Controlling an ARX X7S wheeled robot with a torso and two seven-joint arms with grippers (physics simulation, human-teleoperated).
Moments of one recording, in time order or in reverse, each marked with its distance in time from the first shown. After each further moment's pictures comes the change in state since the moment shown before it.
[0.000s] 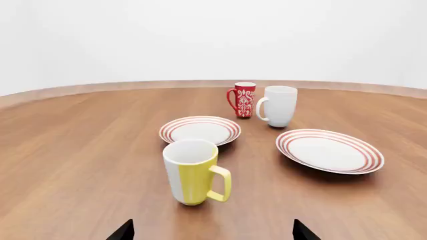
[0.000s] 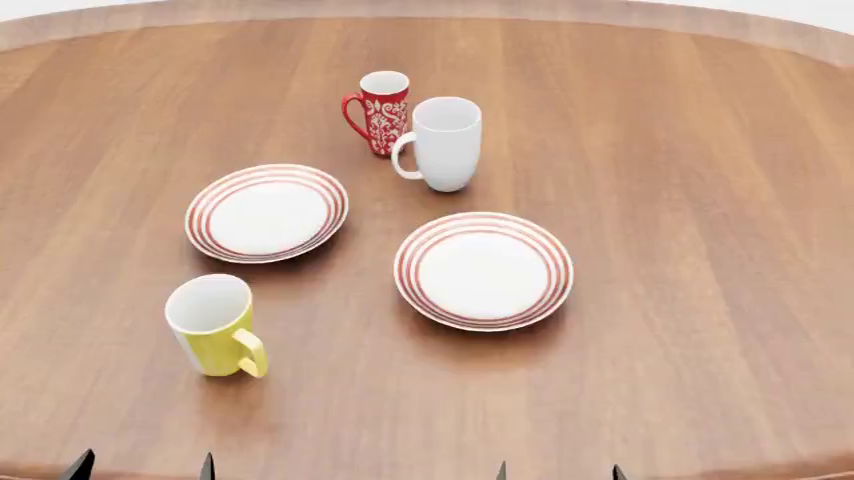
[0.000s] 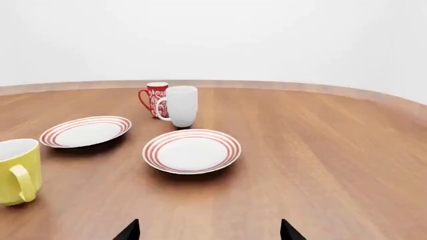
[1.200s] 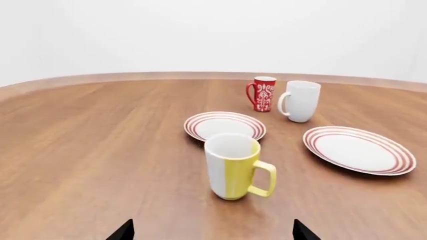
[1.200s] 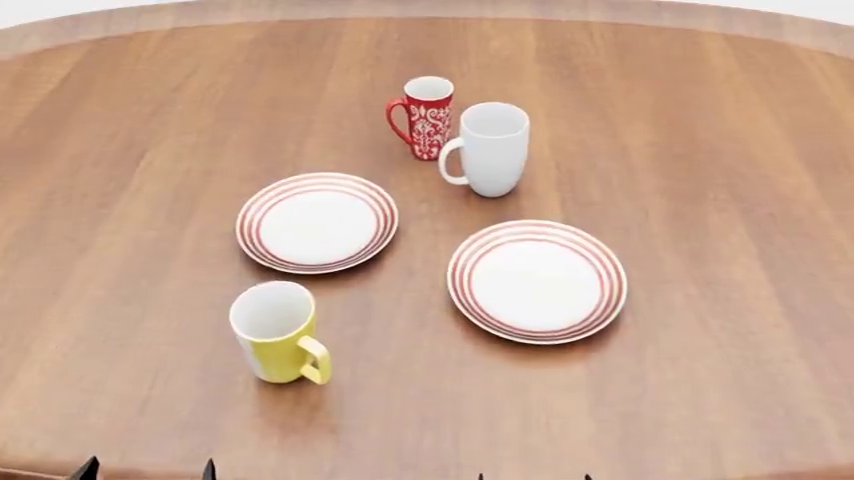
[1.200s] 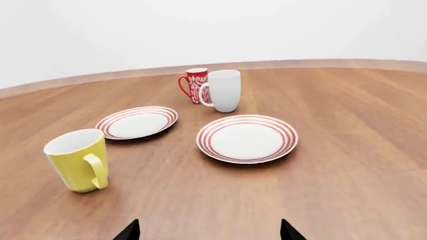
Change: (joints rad) left arm -0.024 -0.096 0.105 -0.072 -0.119 0.033 -0.093; right arm 0.030 0.095 -0.127 0.070 0.175 0.002 0.043
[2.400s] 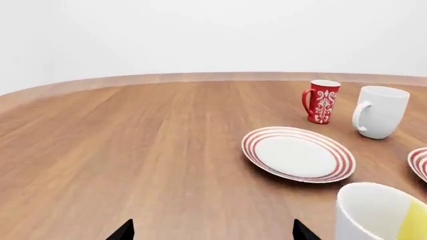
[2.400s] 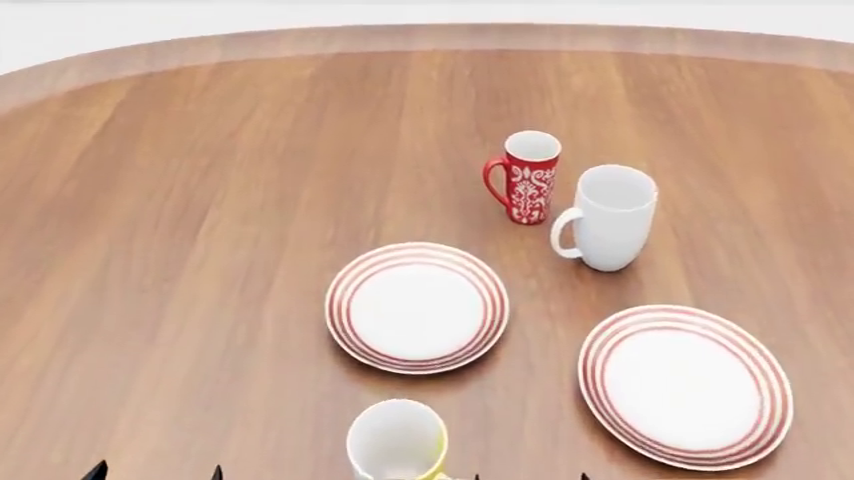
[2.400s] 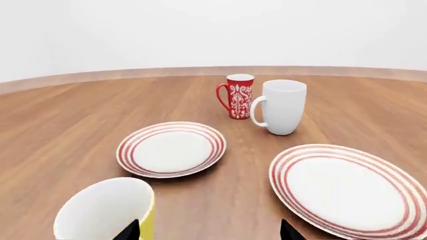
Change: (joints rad) left arm -0.009 -0.043 0.069 -0.019 -0.036 0.006 -0.048; right arm 0.019 0.042 -0.076 0.018 0.001 -0.007 0.078
